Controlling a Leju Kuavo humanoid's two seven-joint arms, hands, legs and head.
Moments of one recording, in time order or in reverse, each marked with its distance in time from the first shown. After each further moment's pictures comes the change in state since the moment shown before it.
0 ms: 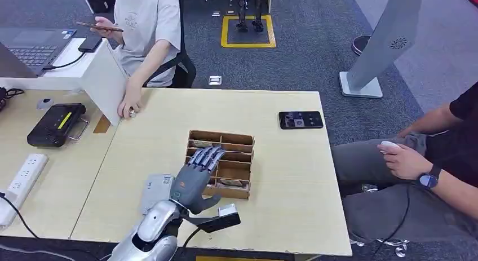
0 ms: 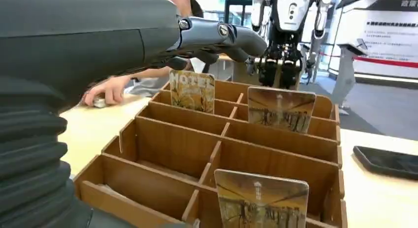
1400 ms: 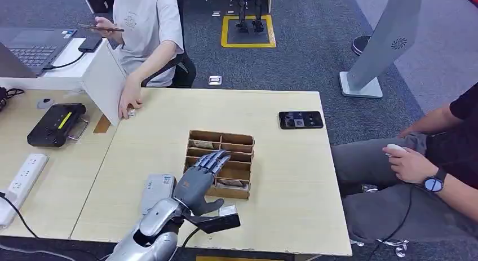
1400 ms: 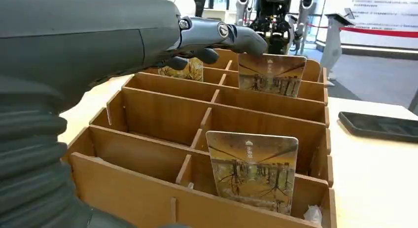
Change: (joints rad) left arm -0.021 -0.001 0.000 0.042 0.090 -0.089 -0.058; right arm -0.015 -0.003 0.002 -0.005 -0.042 0.036 0.002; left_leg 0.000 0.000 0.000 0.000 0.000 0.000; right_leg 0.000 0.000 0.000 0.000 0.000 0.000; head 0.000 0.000
